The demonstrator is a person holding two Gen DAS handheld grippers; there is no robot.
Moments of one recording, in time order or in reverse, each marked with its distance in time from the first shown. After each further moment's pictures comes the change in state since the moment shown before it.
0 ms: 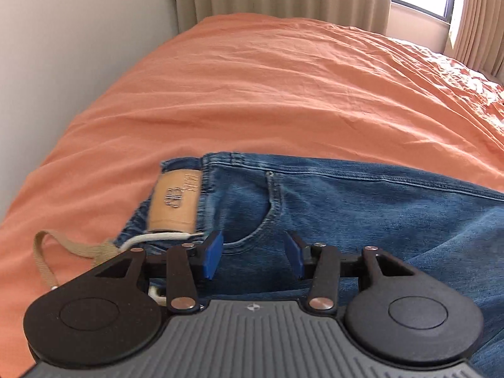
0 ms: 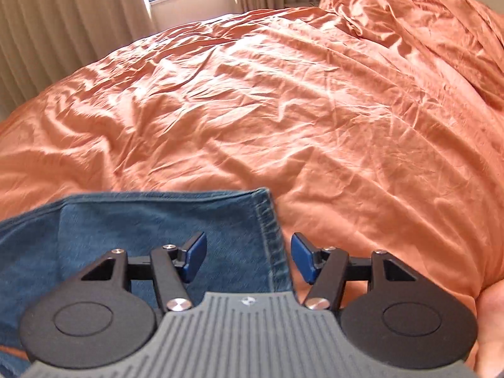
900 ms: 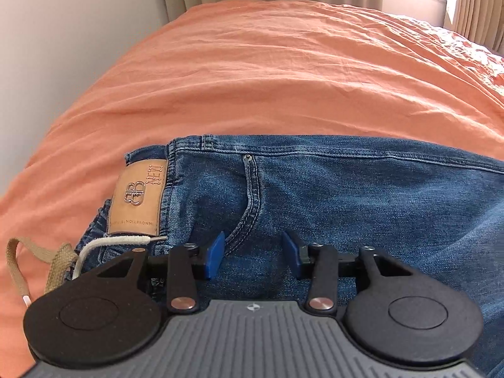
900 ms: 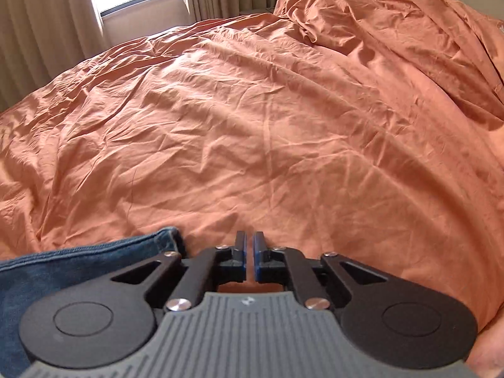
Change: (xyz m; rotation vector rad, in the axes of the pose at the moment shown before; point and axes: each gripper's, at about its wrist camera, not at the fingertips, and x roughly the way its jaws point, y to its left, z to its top) left arm 0.028 -0.021 -0.004 0.068 0.016 0.033; right arm 0.024 -0.033 0.039 0.000 -0.041 -0.115
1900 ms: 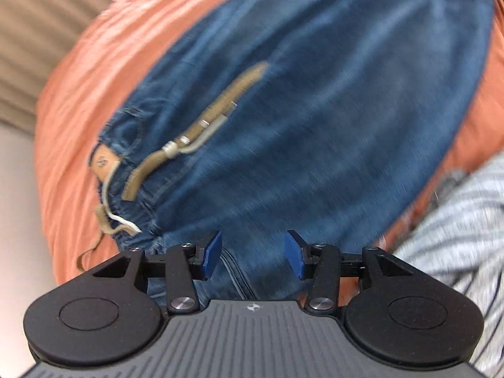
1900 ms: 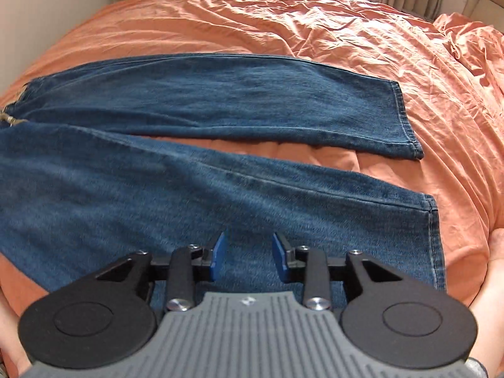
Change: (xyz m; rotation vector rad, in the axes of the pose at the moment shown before) left arm -0.172 -0.004 -0.146 0.966 0.192 -0.185; right arm -0.222 0.111 -0.225 -0.493 0.168 0.279
